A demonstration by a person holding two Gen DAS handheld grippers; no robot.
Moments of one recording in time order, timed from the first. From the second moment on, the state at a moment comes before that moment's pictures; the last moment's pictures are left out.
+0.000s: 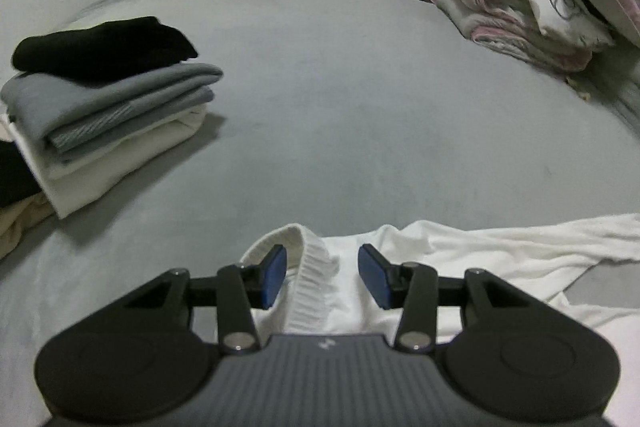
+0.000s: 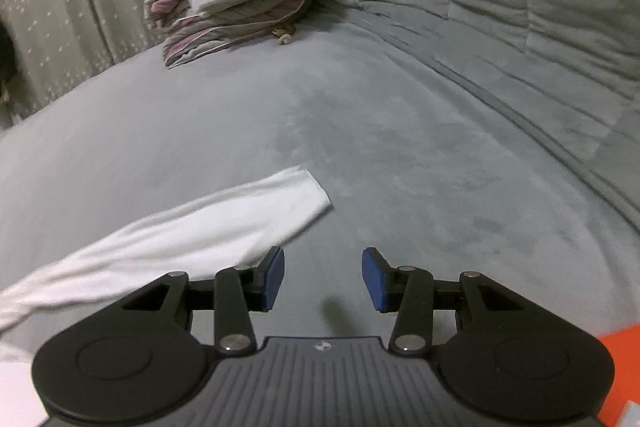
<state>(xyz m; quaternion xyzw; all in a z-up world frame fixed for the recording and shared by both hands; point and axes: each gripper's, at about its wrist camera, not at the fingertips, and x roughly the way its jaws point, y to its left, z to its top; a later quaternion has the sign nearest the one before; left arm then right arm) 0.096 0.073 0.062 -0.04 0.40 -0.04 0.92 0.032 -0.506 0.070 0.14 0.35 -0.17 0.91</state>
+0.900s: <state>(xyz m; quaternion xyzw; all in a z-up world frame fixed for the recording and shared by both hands) 0.116 0.129 0.065 -0.18 0.38 -0.03 0.91 0.089 -0.496 0.072 0.14 0.29 -0.20 0.93</state>
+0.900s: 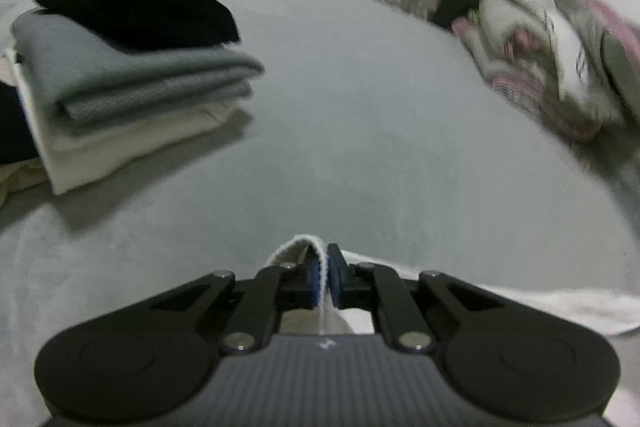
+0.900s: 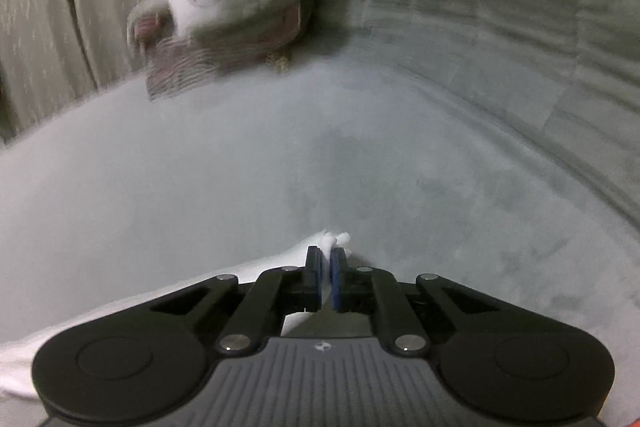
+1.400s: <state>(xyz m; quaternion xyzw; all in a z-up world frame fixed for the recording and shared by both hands) 0.121 0.159 0.073 -0.23 0.36 -0.02 0.90 0.053 -0.483 0.130 0.15 0.14 -0.19 0.96</state>
